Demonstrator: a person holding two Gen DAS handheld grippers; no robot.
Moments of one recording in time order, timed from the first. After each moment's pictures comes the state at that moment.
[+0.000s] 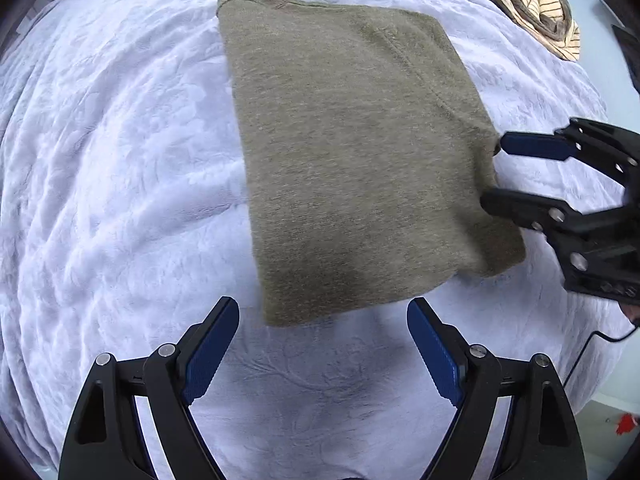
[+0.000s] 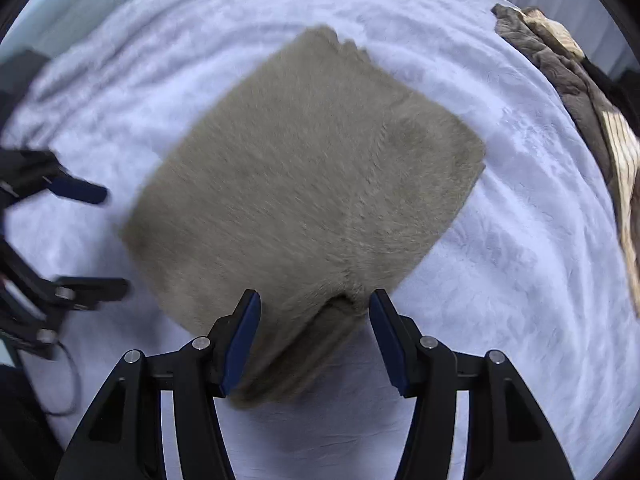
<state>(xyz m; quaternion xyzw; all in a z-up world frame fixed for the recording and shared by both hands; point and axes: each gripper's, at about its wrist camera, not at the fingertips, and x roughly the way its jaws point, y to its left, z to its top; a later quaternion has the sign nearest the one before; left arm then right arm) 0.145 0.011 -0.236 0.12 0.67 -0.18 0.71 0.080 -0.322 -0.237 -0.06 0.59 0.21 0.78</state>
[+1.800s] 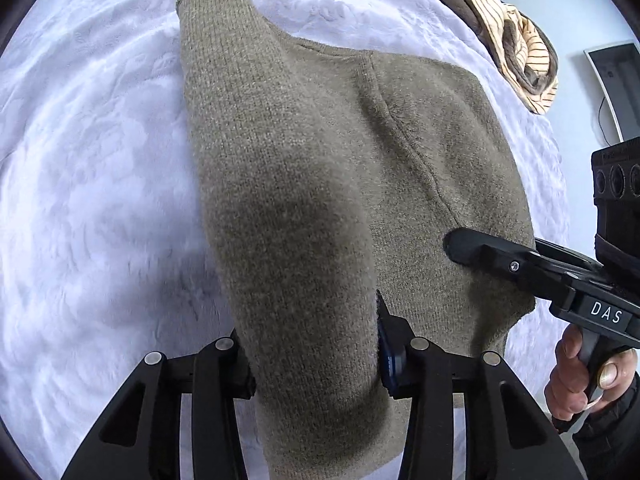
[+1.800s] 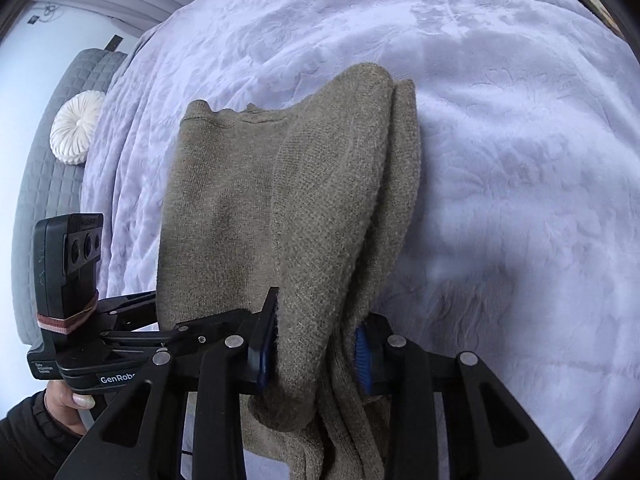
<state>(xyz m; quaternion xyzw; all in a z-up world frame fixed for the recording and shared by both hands) 0.219 0.048 -0.235 -0.02 0.70 -0.27 0.66 0.121 -0.371 -0.247 0.26 0.62 0.10 0.74</state>
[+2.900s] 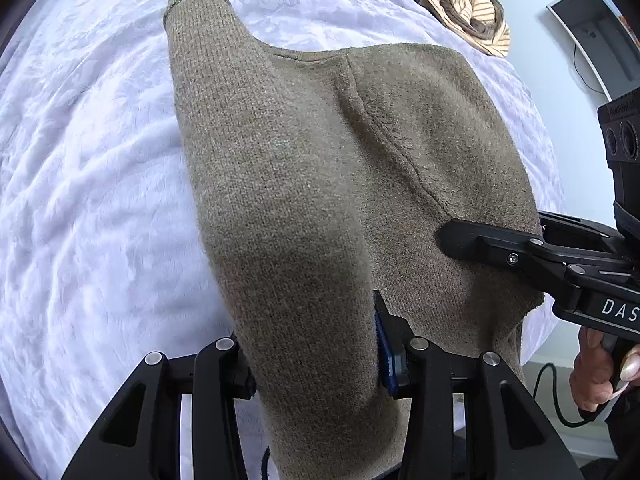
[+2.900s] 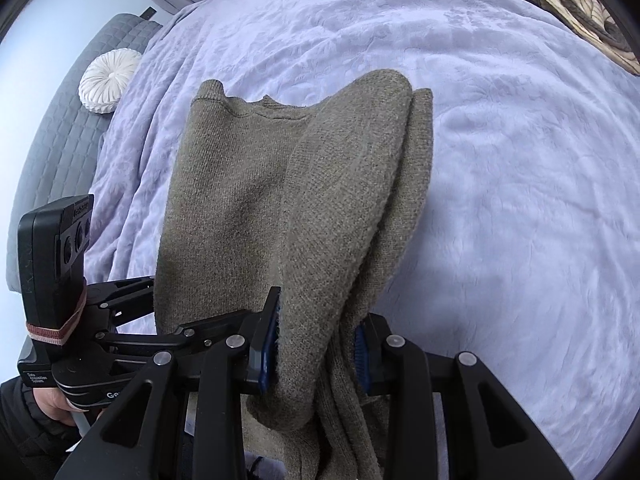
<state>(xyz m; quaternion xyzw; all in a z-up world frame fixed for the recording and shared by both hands) 0.082 0.052 -0.177 0.05 0.67 -0.28 0.69 -0.014 -0.279 -0.179 0.21 0.61 0.10 0.75</state>
